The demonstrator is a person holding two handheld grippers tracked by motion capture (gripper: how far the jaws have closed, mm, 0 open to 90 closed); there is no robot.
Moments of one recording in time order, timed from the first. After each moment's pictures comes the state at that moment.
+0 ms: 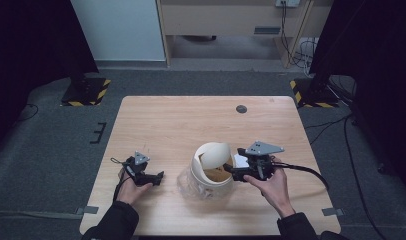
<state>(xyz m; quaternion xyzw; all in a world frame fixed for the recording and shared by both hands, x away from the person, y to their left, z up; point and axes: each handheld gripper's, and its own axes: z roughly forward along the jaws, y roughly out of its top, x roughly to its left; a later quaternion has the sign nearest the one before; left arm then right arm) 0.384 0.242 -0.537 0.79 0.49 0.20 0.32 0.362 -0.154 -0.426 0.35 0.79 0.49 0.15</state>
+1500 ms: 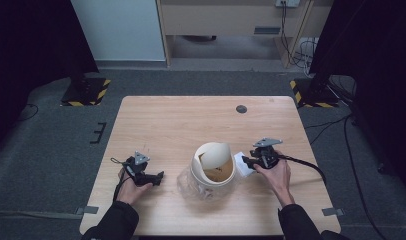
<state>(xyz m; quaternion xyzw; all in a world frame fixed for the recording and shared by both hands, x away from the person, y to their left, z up) 0.384 0.242 -0.537 0.79 0.49 0.20 0.32 0.430 -0.196 -0.505 0.43 0.81 0.35 0.17</state>
